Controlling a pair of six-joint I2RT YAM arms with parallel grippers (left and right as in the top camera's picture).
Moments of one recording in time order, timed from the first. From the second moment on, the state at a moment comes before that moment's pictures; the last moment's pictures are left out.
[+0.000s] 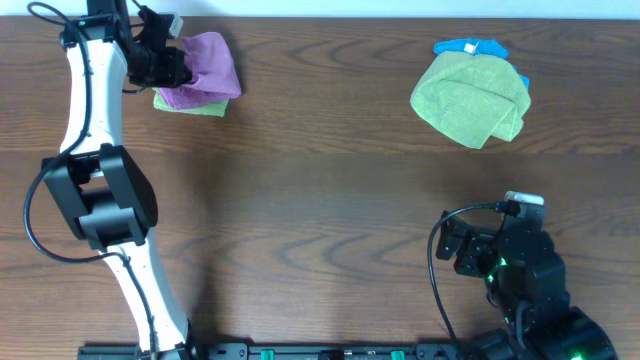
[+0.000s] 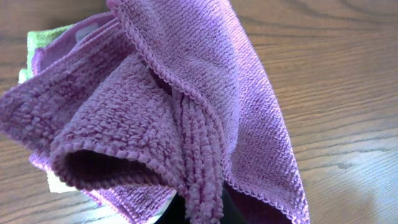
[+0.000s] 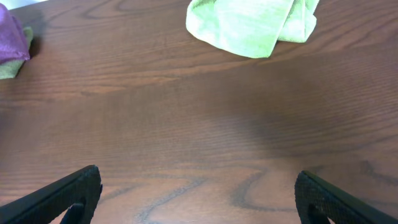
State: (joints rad) left arm 0.18 2.29 2.16 -1.10 0.46 0.28; right arm 0.37 0.55 0.73 -0.87 0.24 0.49
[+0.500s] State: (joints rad) left arm 0.21 2.32 2.16 -1.09 0.30 0.29; right arm 0.37 0.55 0.73 -0.87 0.24 0.49
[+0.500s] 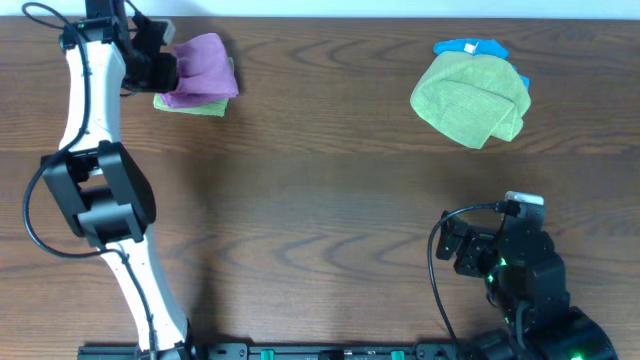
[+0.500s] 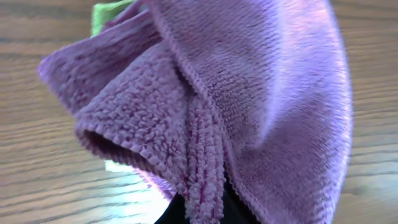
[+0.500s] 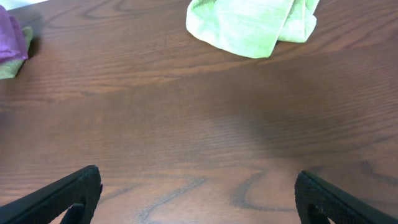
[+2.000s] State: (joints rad) left arm 0.36 1.88 2.22 -1.24 0.30 0.01; right arm 0.37 0.55 0.73 -0.87 0.24 0.49
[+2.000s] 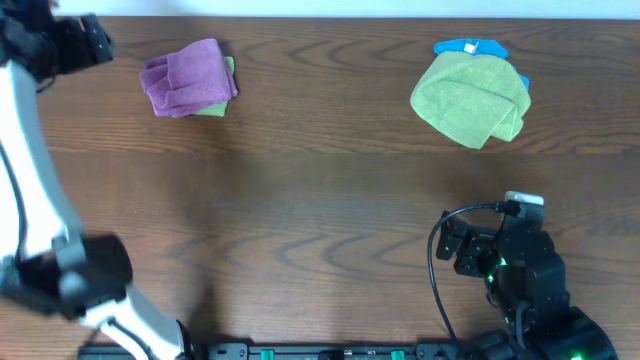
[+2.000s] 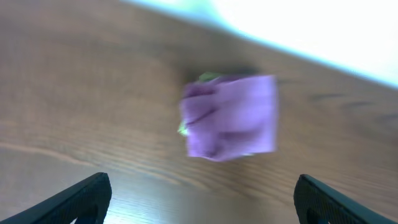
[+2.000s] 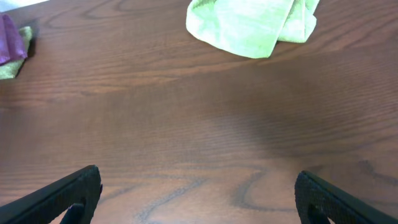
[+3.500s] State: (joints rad) left arm 0.20 0.49 1.58 -1.70 0.28 -0.20; right arm 0.37 0.55 0.73 -0.87 0.24 0.49
